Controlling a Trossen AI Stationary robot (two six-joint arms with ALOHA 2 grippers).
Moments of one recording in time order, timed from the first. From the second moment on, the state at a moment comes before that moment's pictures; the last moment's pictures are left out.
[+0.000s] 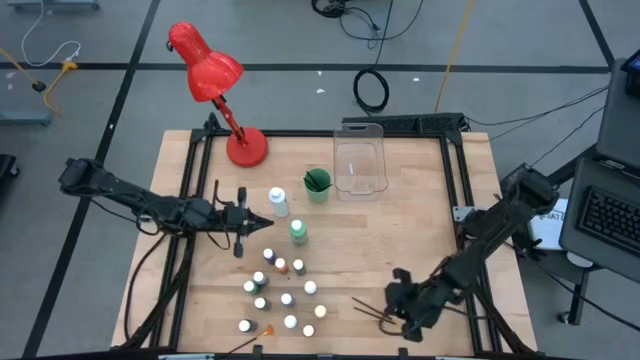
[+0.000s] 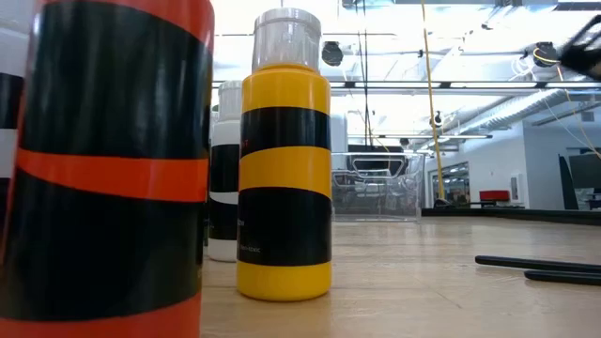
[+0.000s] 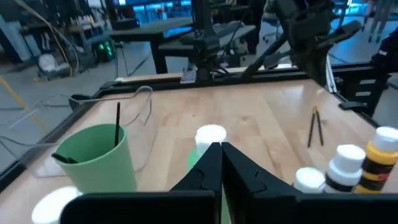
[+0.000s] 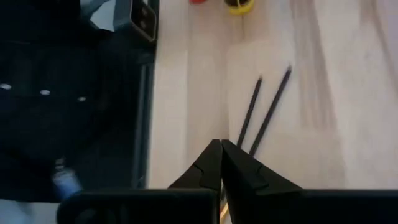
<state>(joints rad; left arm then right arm) -0.27 0.80 0.25 0.44 -0.28 0.06 0.79 1.52 0.89 -0.24 0.21 0.82</state>
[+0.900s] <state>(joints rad) -0.27 0.79 0.21 0.55 -0.29 0.14 0.63 1.77 0.90 -0.07 0.18 0.79</state>
